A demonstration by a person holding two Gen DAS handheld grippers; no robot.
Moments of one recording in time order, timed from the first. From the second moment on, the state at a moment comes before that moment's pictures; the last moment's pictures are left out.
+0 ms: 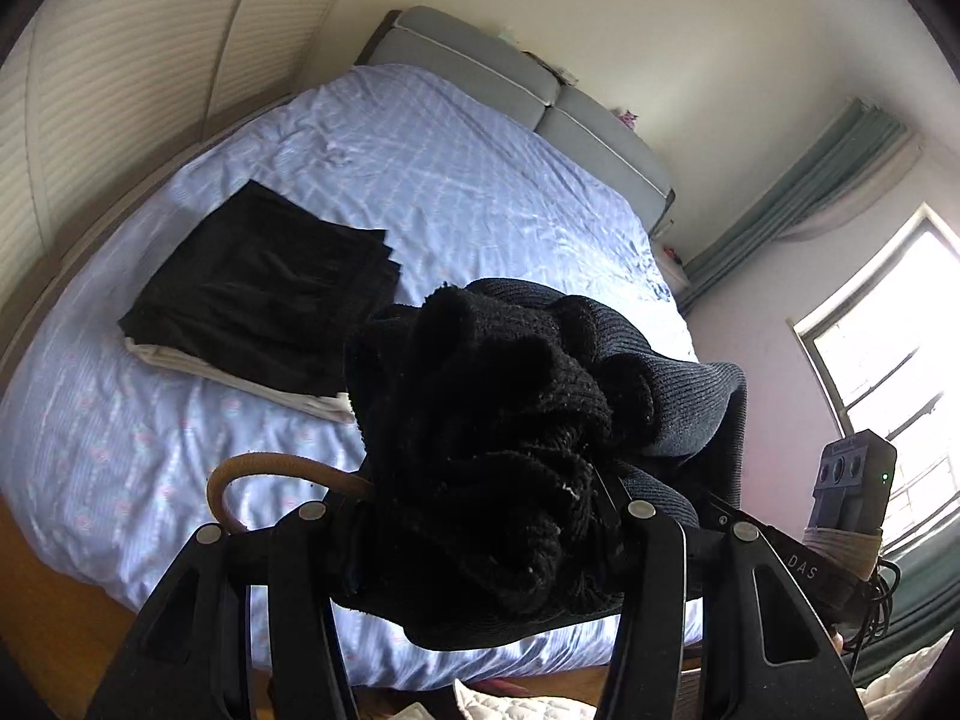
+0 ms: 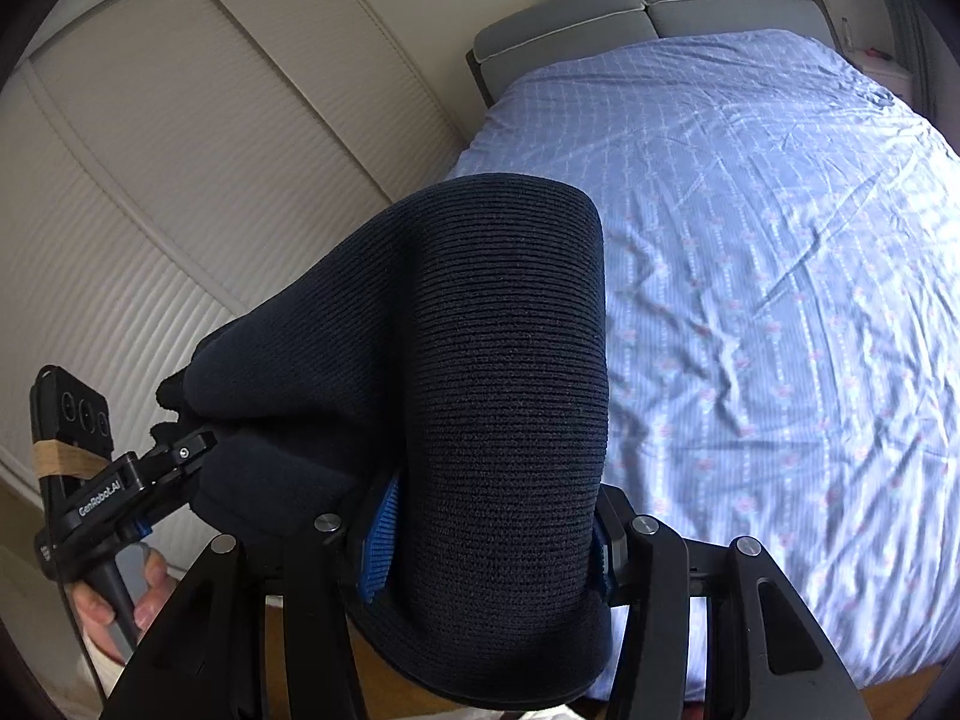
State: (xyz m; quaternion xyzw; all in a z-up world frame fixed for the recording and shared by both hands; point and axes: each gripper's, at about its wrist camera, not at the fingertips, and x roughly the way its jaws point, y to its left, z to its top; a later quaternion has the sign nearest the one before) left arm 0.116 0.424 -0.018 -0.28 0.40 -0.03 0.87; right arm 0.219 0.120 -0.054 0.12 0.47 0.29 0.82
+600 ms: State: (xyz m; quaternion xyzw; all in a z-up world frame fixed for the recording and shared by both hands) left arm 0.136 0.560 -0.043 -0.32 0.41 -0.01 0.86; right arm 0.244 0.243 -0.062 0.09 0.49 0.31 0.81
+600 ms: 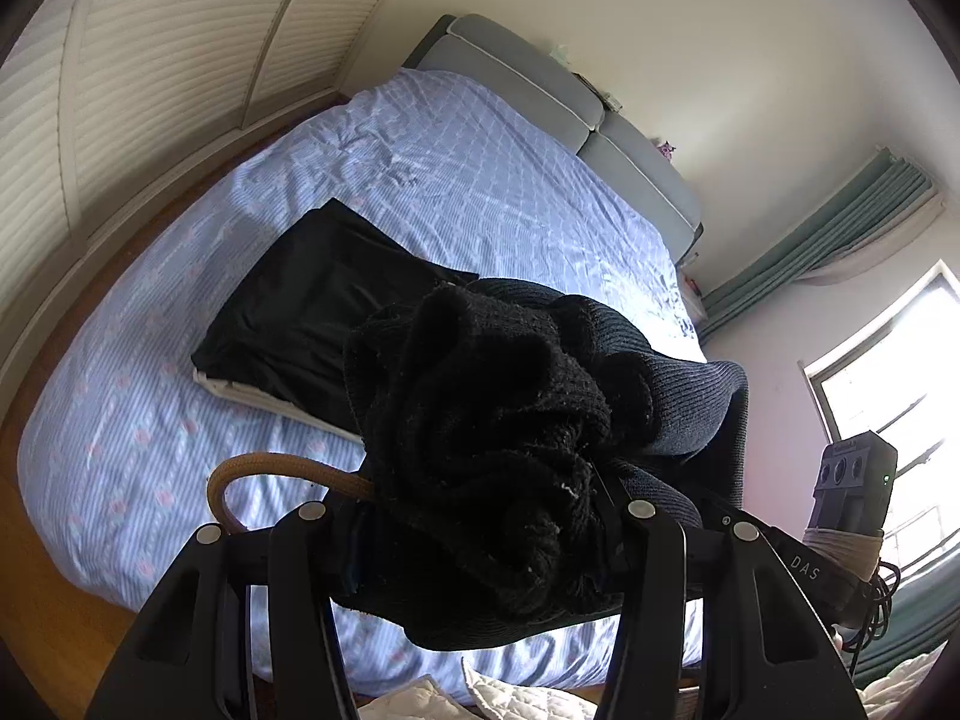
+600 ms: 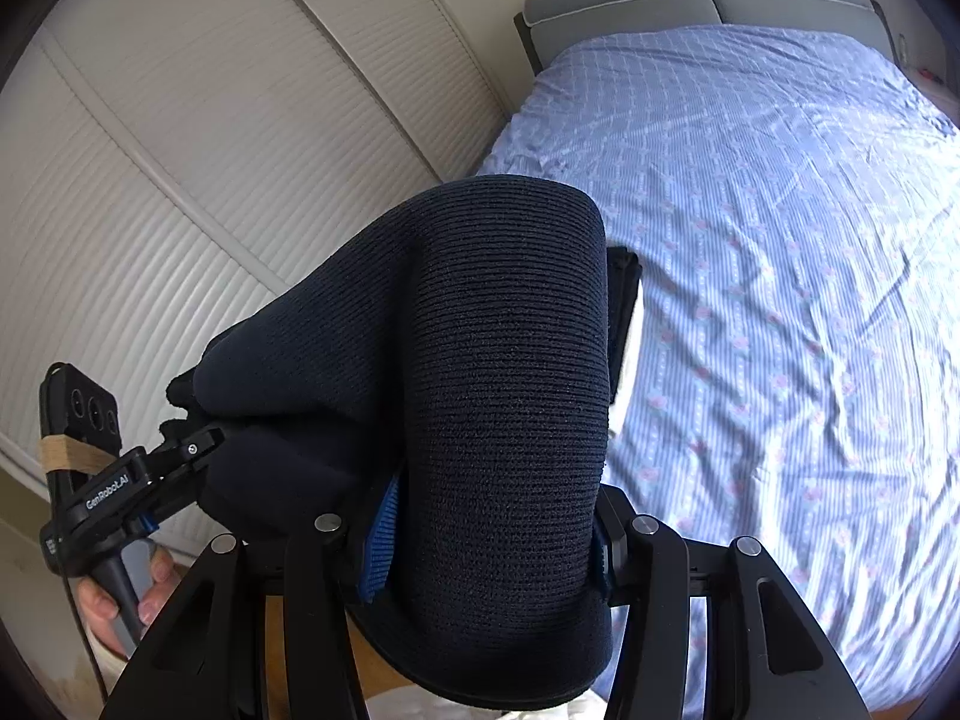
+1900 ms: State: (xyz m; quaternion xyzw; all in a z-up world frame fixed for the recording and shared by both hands) left arm 0.407 0.702 -0.253 -0.23 0.56 -0.07 0.79; right arm 0.459 0.439 -0.222 0.02 0.56 0.18 0.81
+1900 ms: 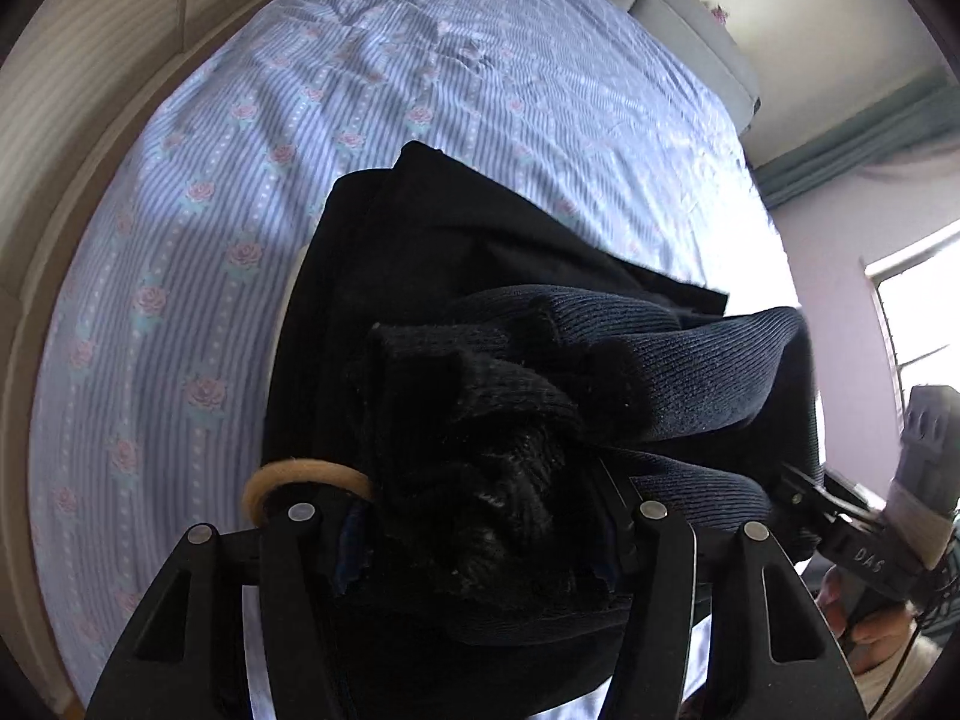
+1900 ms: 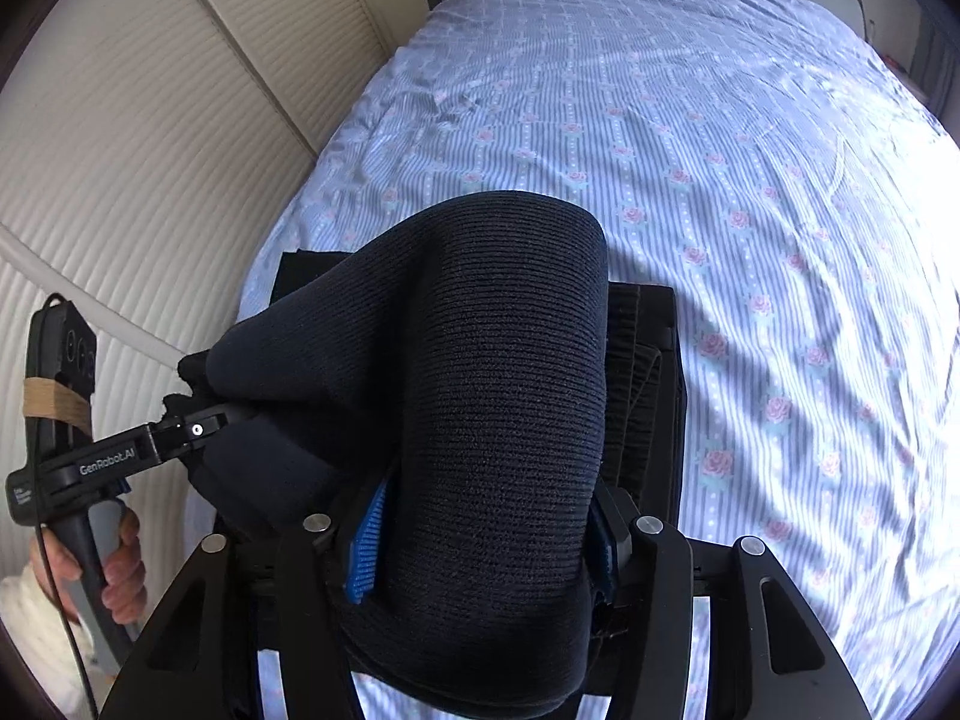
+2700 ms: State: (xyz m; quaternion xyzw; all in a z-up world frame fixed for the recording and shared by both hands) left arm 0.334 0.628 -0.121 -0.01 0.50 -0.01 0.87; right arm 0.406 0.389 -0.146 0.04 0.50 0.20 0.84
